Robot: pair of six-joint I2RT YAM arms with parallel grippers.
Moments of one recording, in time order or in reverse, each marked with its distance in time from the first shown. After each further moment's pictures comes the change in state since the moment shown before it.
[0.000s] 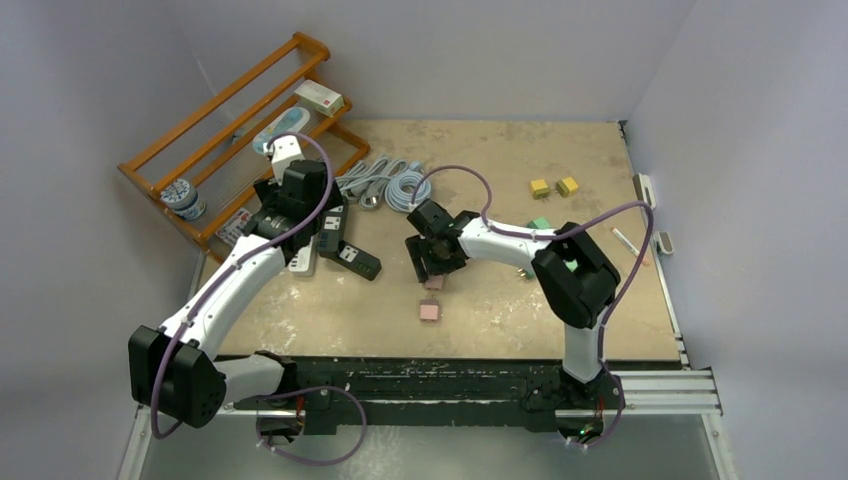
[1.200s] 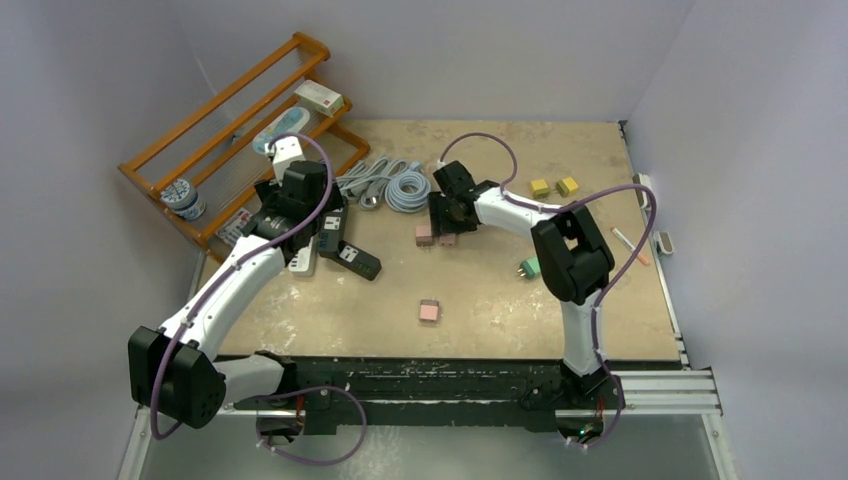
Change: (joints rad) left arm 0.000 -0.011 -0.002 -0.015 0.020 0.007; right arm -0.228 0.138 0.158 0.099 0.020 -0.015
